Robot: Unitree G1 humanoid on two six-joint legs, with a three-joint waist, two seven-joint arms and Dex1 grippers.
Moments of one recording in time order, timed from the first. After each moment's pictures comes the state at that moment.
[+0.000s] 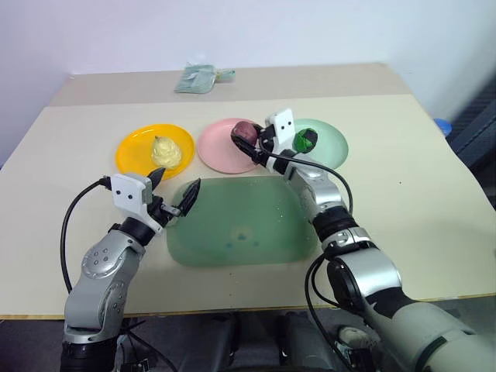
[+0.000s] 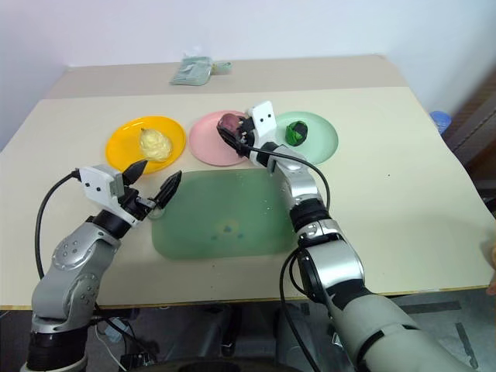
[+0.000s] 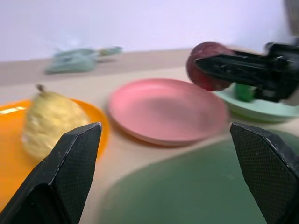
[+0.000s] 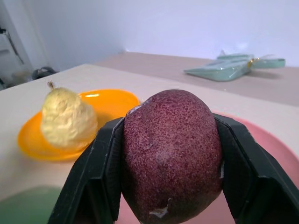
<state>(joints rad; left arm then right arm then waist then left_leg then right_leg) -0.04 0.33 0.17 -0.46 -0.37 0.35 -0.30 -1.05 -0.03 0.00 1.00 0.20 -0.14 0.57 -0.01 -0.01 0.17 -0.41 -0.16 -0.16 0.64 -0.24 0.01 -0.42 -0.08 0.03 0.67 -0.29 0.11</state>
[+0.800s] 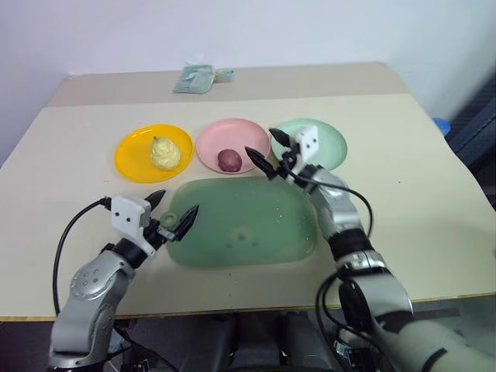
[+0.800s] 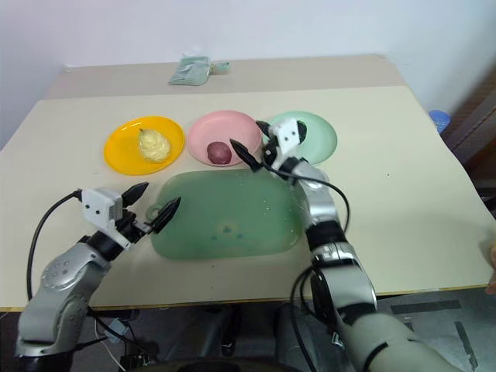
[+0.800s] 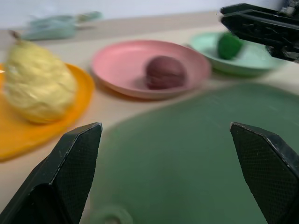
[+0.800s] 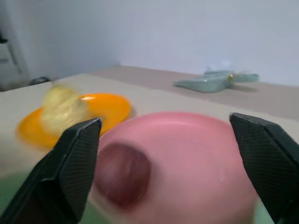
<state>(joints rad) 0.17 0.45 0.21 -0.49 -0.47 0.32 -0.55 -0.57 -0.20 -0.02 0.33 0.25 0.01 0.73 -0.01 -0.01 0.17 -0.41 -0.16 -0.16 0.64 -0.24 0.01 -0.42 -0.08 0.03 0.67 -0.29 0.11</state>
